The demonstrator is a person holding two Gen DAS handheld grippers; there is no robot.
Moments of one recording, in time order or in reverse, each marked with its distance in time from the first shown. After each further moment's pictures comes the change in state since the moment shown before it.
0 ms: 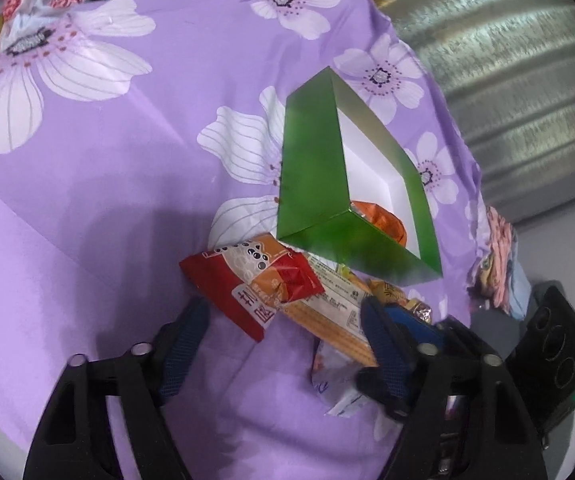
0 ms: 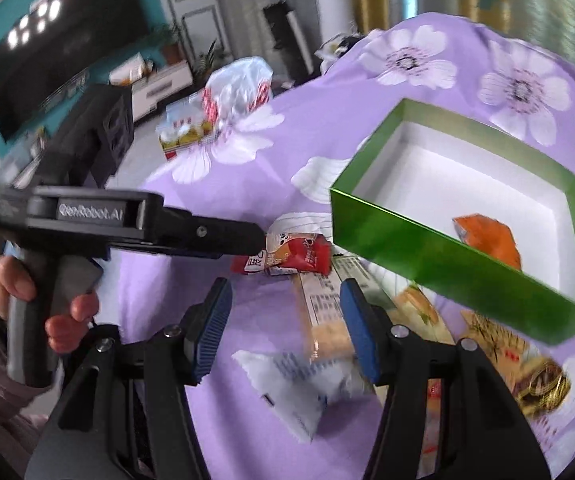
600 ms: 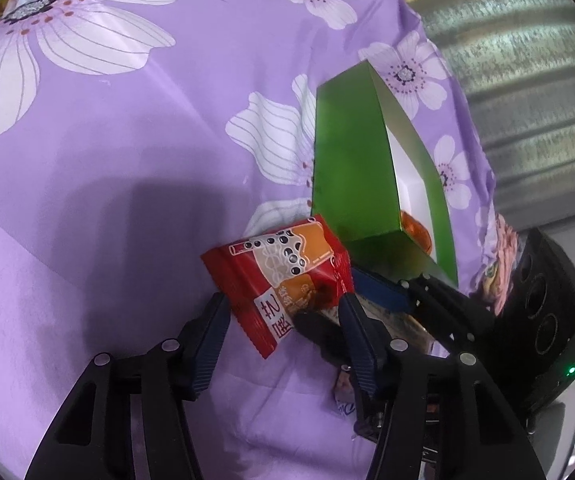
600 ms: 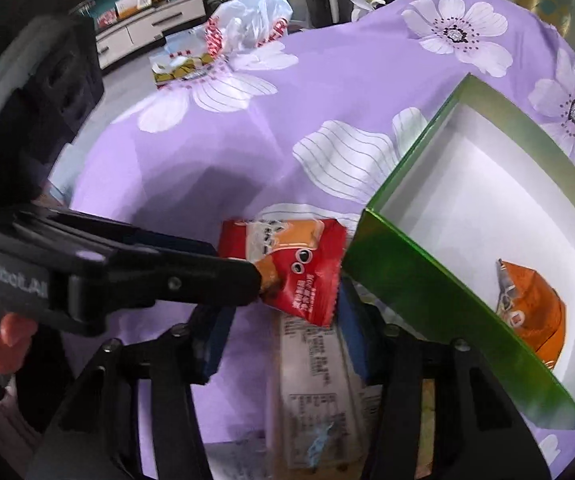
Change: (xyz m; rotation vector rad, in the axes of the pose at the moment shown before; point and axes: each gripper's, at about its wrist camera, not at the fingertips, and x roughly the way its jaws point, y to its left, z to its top) left arm 0.013 0.023 0.009 -0.059 0.036 -0.001; right arm 0.076 -0.005 0.030 -0.137 0.204 -0.041
